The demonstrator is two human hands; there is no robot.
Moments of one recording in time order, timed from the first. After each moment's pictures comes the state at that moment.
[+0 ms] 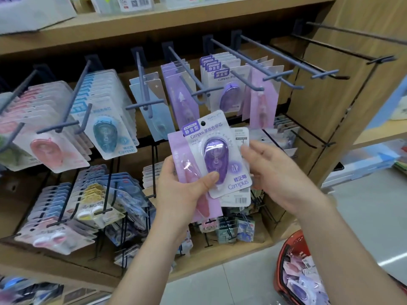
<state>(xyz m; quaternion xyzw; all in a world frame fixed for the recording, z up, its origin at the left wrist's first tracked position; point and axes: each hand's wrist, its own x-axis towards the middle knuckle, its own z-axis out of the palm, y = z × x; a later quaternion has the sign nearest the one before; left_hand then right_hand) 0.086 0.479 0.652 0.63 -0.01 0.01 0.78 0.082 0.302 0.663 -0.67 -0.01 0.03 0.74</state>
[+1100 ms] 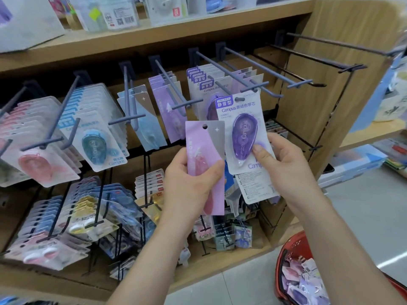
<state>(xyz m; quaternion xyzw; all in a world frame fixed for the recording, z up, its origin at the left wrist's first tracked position) 0.097 0.446 0.669 0.69 -0.07 0.02 0.72 0.078 0.272 0.663 -0.71 0.03 -0.15 0.69</state>
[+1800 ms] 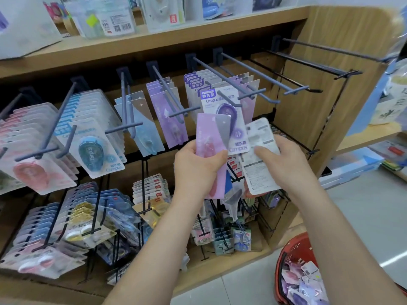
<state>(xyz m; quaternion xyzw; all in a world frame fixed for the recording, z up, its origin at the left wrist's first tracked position) 0.135 0.419 0.677 0.75 -0.02 0.03 0.66 0.097 0.256 0.671 -0.79 0.14 -0.13 0.58</state>
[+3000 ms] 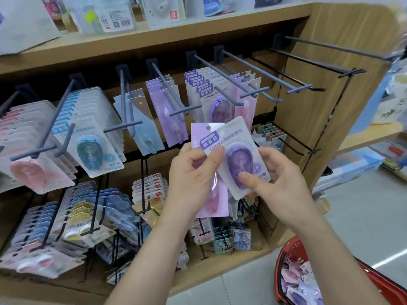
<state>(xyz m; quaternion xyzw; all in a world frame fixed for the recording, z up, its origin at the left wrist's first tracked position) 0.116 0.436 0.679 0.71 -0.13 0.05 0.69 0.066 0.281 0.656 -0.72 -0.01 -0.15 0.68</state>
